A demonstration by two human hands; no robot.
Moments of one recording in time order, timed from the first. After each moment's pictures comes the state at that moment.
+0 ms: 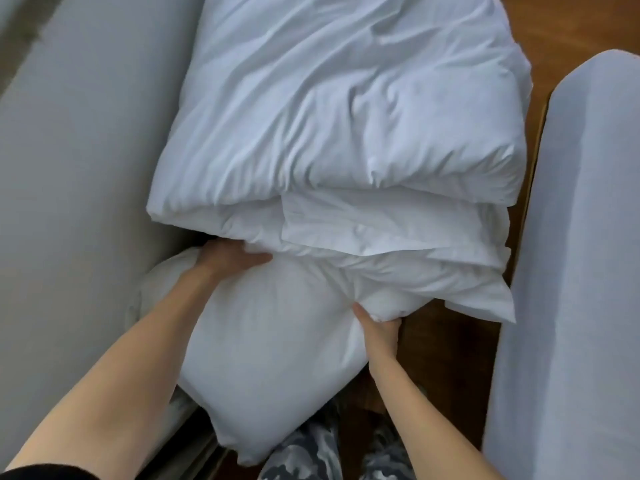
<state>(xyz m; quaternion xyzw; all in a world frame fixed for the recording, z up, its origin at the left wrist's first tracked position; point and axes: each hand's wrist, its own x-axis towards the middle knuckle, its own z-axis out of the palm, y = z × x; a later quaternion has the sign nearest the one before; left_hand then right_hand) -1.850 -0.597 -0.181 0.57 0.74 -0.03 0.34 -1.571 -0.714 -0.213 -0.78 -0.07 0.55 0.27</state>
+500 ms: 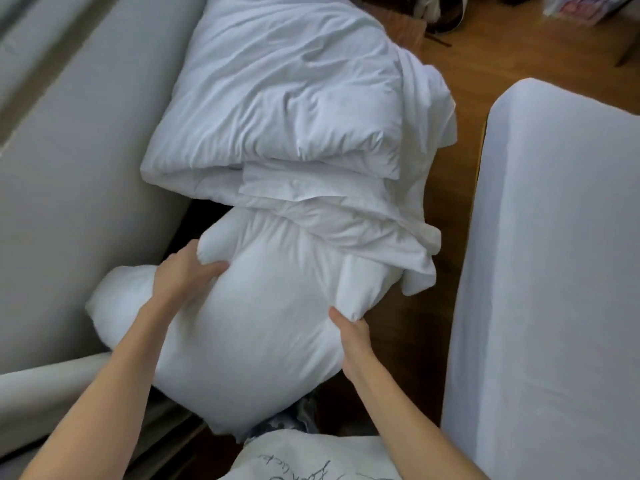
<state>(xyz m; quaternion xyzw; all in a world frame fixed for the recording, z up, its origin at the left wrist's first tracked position) -1.816 -0.741 -0.080 0.53 0.81 0.01 0.27 -1.525 -0.827 -0.118 -0.67 -0.03 0.67 0.32</state>
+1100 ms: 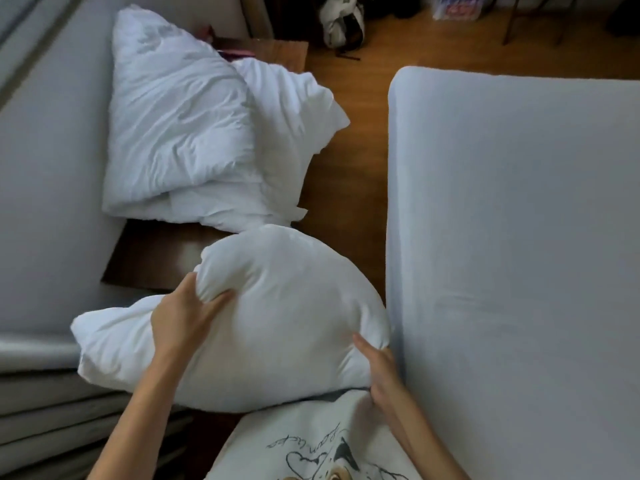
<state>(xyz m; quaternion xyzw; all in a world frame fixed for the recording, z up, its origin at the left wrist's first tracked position) -1.556 -0.995 0.067 0.59 0.77 0.14 0.19 -1.280 -1.100 -0.024 -0.67 0.00 0.64 0.39</state>
